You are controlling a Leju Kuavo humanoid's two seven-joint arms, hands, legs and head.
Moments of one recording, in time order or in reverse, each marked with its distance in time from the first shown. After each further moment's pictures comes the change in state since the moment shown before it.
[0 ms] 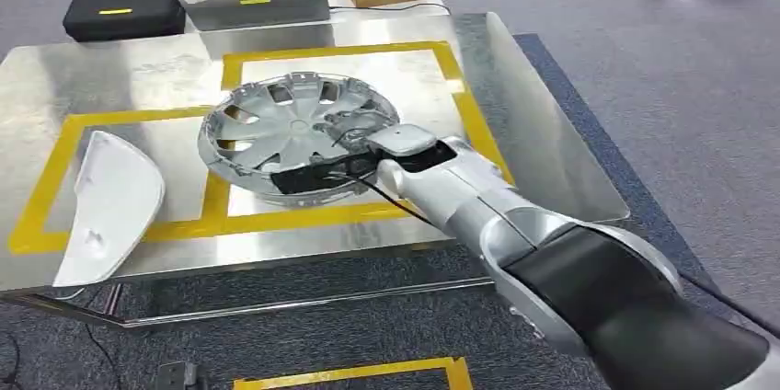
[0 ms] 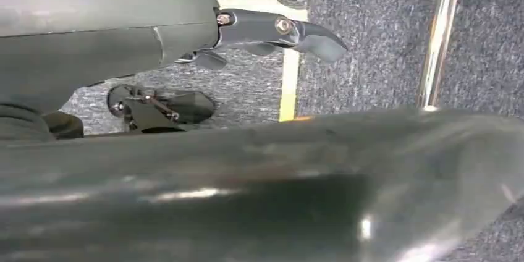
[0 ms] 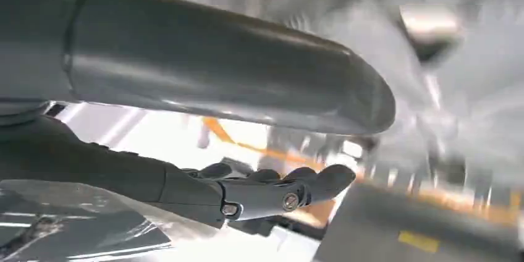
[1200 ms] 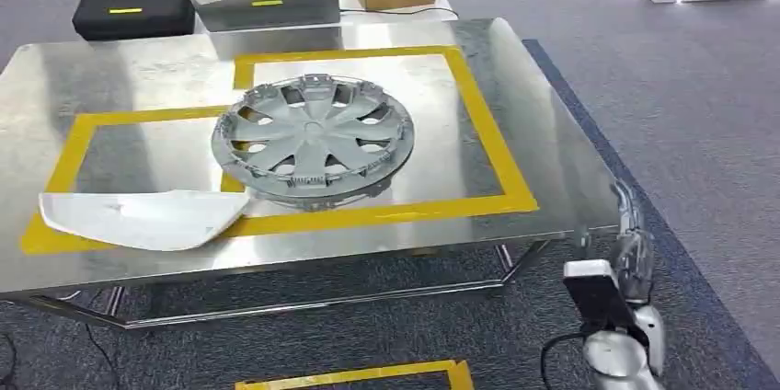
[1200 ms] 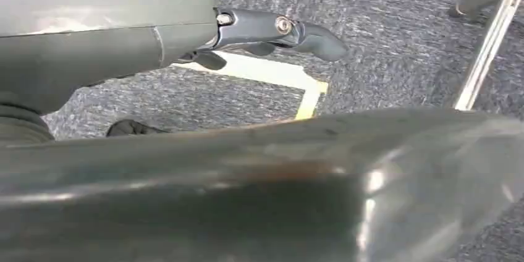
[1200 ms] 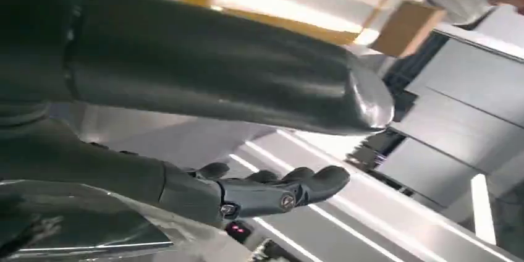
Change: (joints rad) left arm 0.081 0.025 0.163 -0.001 0.064 0.100 -0.125; right arm 1.311 -0.237 -0.560 -1.332 -0.851 -0.547 -0.451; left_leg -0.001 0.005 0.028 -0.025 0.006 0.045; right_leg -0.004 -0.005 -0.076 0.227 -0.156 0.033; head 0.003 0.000
